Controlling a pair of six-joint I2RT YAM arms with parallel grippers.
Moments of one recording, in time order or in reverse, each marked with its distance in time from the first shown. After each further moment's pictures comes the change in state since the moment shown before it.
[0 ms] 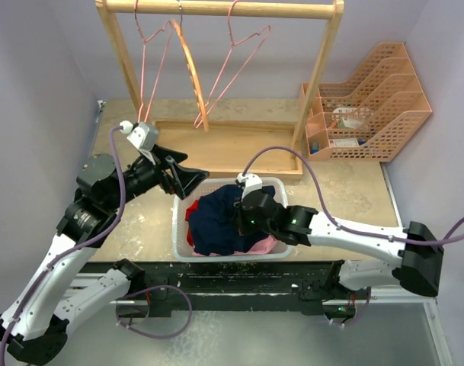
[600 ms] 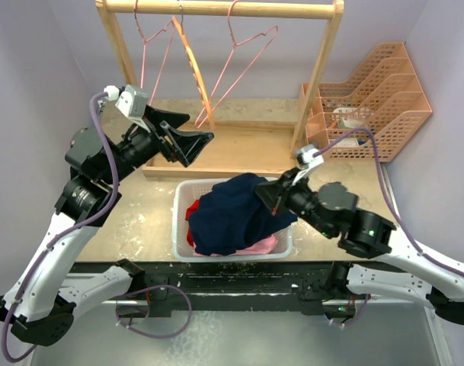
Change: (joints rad) left arm 0.000 0.187 0.248 0.124 -0.053 -0.006; right arm 0.000 -0.421 0.179 0.027 0.127 -0.189
